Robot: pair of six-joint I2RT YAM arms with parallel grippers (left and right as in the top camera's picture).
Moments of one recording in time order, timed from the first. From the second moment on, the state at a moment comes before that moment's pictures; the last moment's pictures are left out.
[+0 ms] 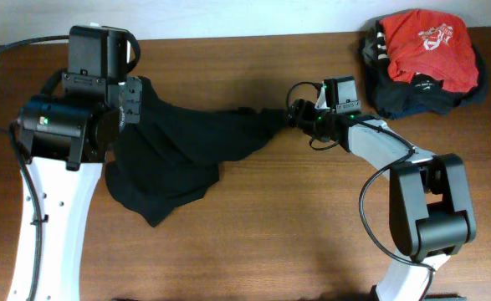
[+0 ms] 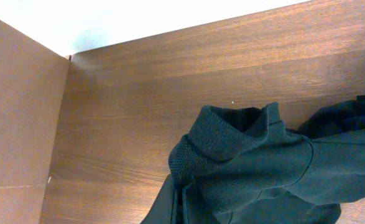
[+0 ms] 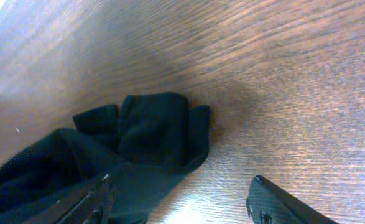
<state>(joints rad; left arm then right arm) -0.21 1.53 1.93 -1.24 -0.42 0.05 0.16 1.96 1.20 -0.17 -0.36 0.62</state>
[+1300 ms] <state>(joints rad) -0.21 1.59 1.93 -1.09 -0.48 0.05 0.14 1.97 1.40 -0.43 -0.39 0.56</state>
